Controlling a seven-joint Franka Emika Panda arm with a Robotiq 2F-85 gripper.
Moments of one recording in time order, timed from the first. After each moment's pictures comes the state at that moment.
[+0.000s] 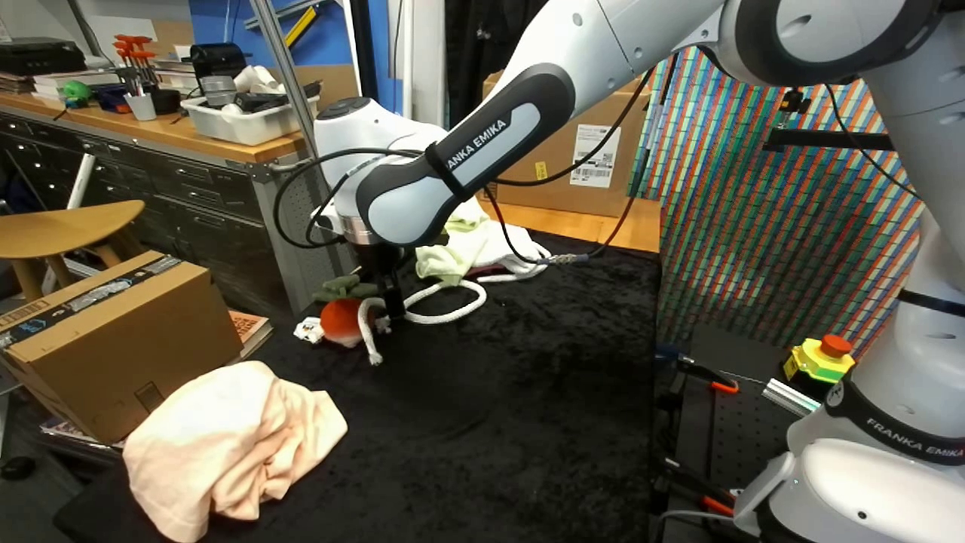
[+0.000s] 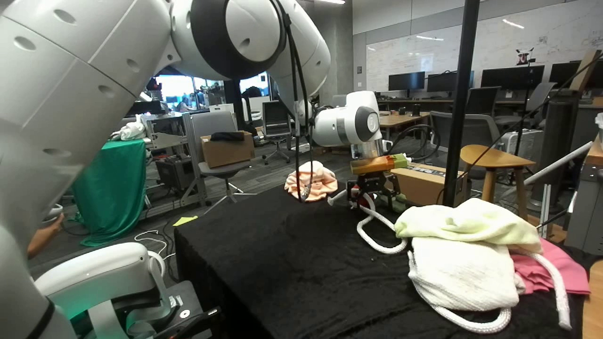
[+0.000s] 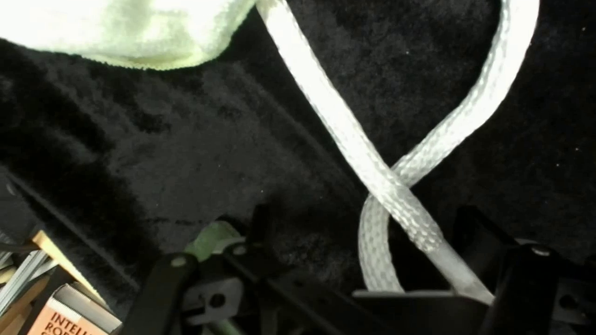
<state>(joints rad) 0.12 0.73 0.13 -1.50 -0.32 2.22 -0.51</state>
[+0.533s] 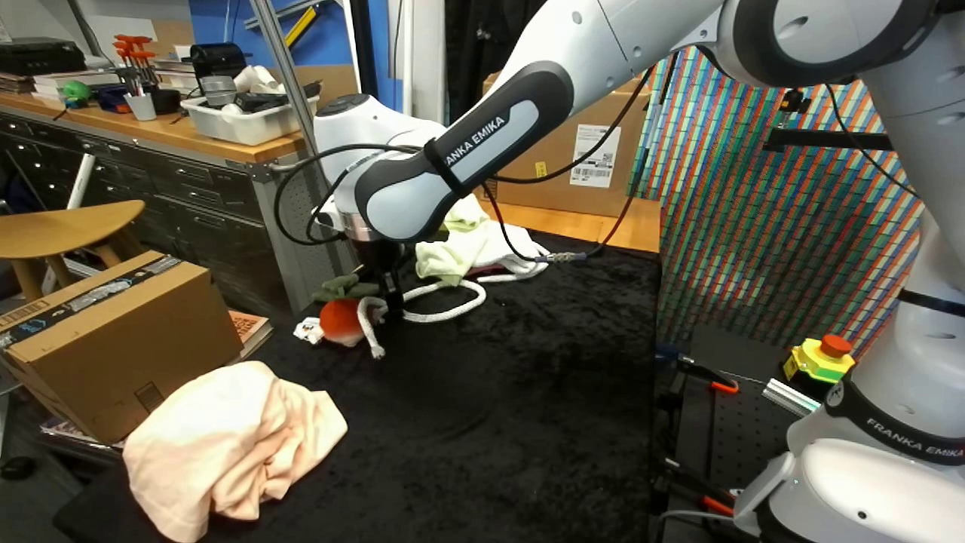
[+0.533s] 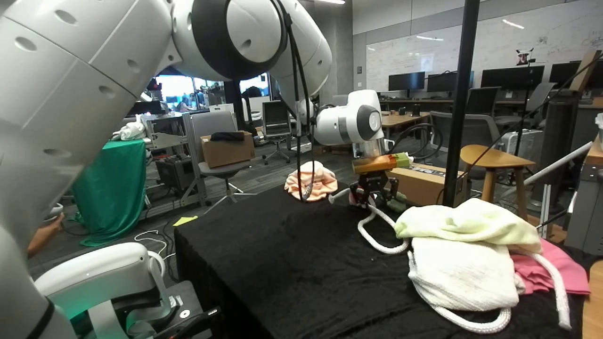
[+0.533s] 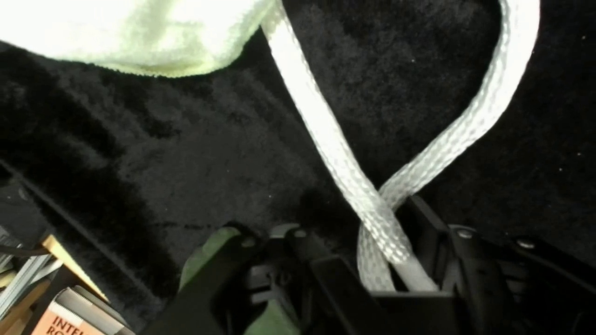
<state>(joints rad) 0.12 0.74 0.13 -1.49 -0.32 2.20 -0.52</state>
